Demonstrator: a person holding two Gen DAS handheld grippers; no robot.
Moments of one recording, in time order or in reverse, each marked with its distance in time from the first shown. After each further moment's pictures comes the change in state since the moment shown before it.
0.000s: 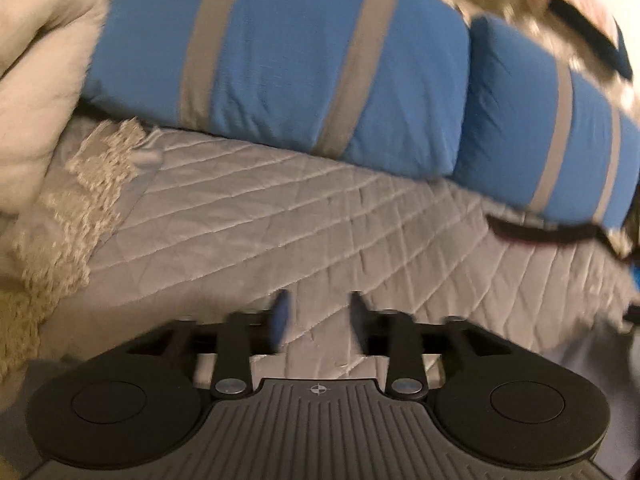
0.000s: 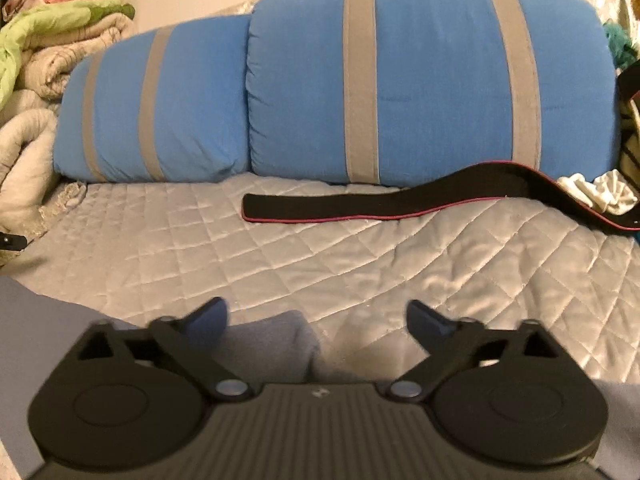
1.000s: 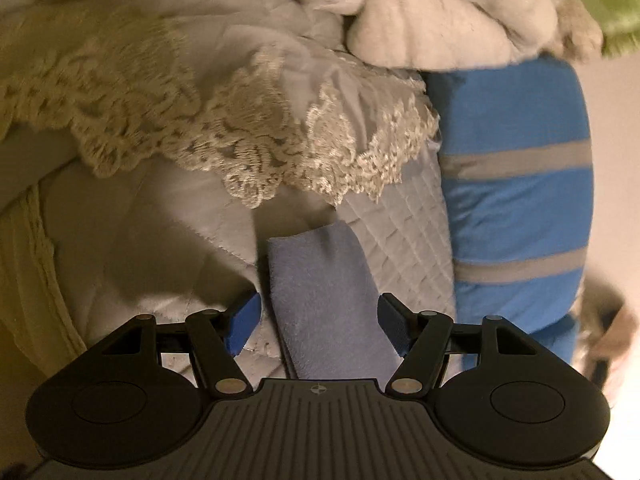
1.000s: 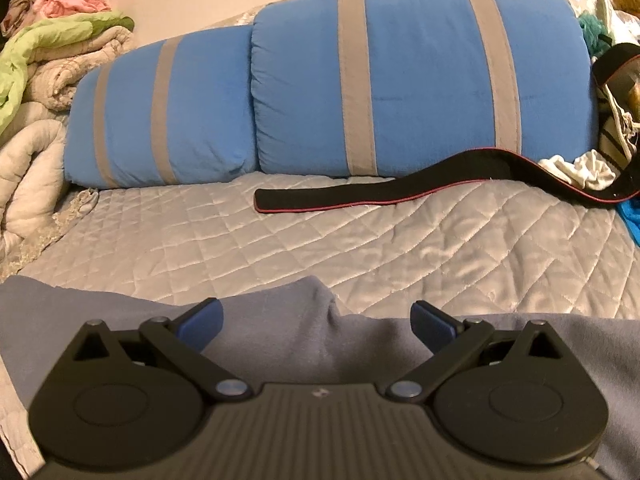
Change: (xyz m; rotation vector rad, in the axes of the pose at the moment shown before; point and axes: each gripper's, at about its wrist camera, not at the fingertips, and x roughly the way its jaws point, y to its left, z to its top) left arm -0.080 0.206 -0.102 -1.134 0.012 -0.105; right arm -0.038 0.006 -0.020 0.049 0.002 0.000
